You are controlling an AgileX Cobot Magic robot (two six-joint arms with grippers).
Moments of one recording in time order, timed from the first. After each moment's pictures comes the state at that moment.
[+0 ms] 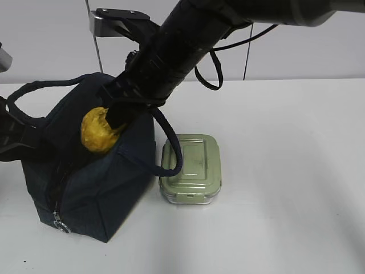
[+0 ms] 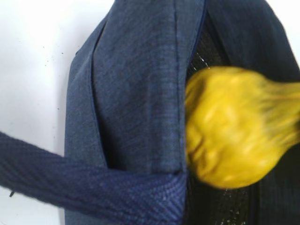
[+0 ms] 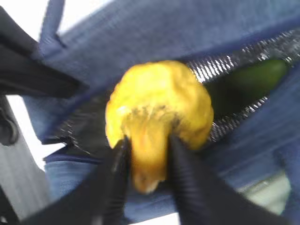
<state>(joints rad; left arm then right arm) -0.10 1.34 -0.79 -0.69 0.72 0.69 0.59 1.98 -1.73 0.59 0.93 -0.50</state>
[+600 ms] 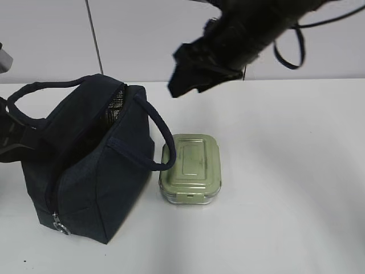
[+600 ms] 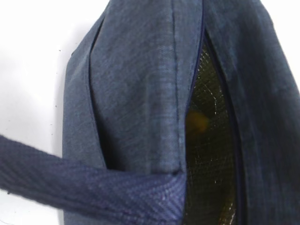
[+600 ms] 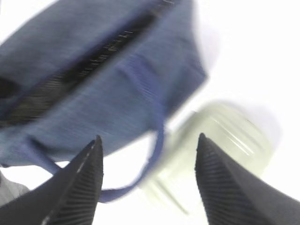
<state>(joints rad) -0.10 1.34 -0.79 -0.69 0.73 0.69 0.35 1.75 -1.46 0.58 0.86 -0.46</state>
